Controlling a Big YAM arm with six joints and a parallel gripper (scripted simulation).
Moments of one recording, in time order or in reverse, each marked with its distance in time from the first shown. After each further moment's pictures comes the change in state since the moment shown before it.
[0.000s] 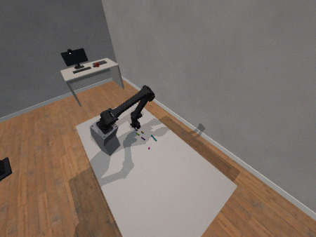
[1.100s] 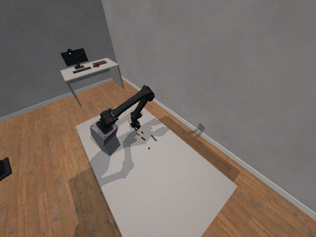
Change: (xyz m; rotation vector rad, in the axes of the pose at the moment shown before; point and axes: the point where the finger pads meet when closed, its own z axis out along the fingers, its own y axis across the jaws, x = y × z) arm 0.001 0.000 0.000 -0.001 0.000 0.001
